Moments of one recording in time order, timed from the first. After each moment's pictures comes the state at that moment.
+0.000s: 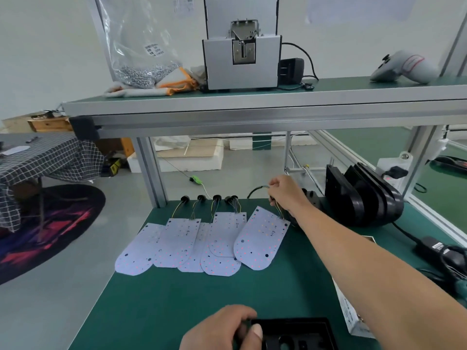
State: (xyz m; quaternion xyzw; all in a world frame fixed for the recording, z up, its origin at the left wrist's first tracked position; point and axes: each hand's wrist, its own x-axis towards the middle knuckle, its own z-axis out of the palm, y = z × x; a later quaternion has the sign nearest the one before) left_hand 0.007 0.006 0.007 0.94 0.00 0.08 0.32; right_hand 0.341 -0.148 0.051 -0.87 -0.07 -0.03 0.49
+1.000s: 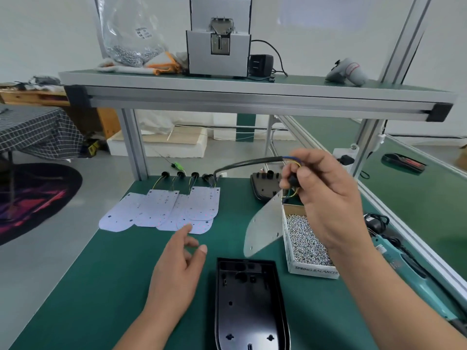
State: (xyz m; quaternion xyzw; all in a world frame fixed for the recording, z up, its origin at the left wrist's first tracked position) left_hand 0.002 0.003 0.002 0.86 0.09 0.20 0.46; right_hand 0.088 -0.252 0.137 -0.58 -0.32 -0.14 0.74
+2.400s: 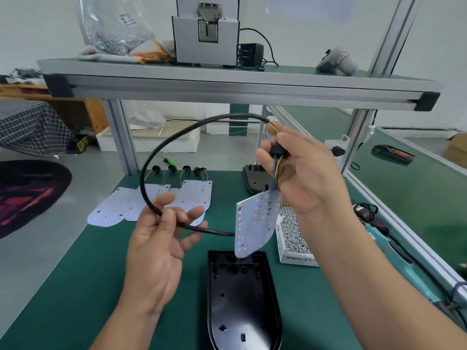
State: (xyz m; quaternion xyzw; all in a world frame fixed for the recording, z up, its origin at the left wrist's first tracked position) left_hand -0.002 -0.010 0.060 0.46 -0.03 0.22 0.86; right_hand 0.074 -0.213 0.197 -0.44 -0.08 -0.01 0.90
